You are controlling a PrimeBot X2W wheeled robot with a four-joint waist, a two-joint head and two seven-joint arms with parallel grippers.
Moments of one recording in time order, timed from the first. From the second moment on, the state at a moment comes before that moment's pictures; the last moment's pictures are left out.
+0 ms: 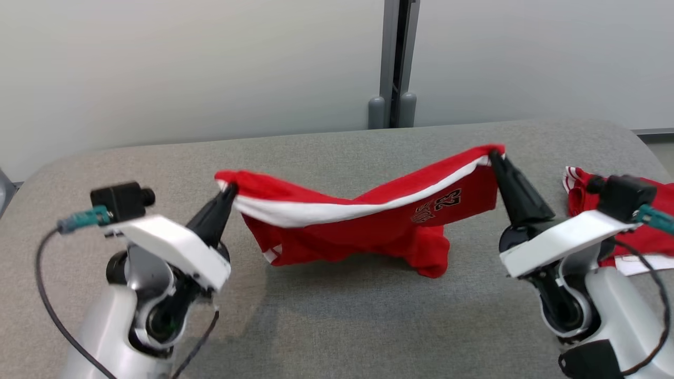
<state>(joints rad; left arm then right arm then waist) -0.30 0.18 -0.21 0.15 -0.83 0.00 0.30 -0.38 -0.15 0.28 0.24 0.76 0.13 -0.06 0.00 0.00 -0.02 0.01</state>
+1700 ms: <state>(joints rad) -1.35 0.14 -0.33 1.10 -0.71 -0.12 -0.07 -1.29 -0.05 0.43 0.93 0.62 0.13 -0.22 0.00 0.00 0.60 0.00</state>
